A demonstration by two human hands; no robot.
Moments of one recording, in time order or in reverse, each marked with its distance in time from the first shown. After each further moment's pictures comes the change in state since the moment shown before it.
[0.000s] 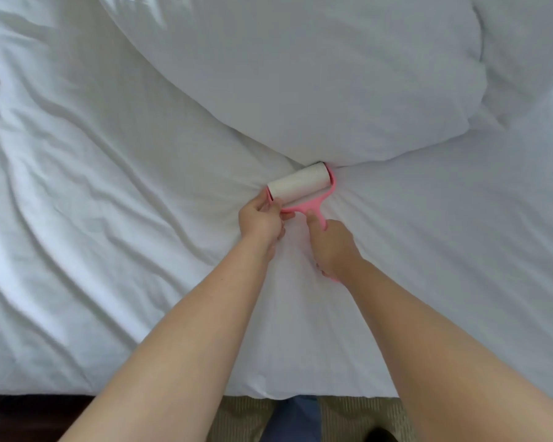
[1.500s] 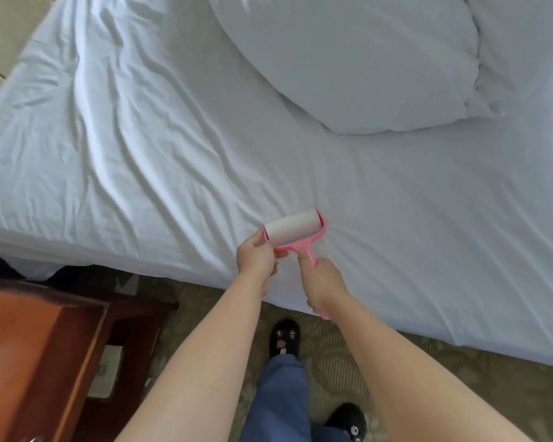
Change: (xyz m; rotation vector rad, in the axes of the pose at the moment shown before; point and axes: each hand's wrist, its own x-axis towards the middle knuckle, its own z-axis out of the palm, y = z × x) left_hand -0.155 -0.118 -0.078 -0.053 0.188 -0.039; right_hand -0.173 0.079 0.019 -0.043 -0.275 0.035
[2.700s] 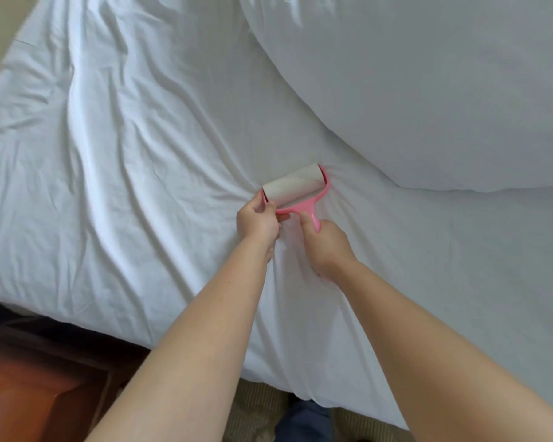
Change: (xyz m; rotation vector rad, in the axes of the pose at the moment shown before) left_hand 0.169 0.140 0.003 -0.070 0.078 0.071; right_hand 0.172 -0.148 0.025 -0.214 0.123 -0.213
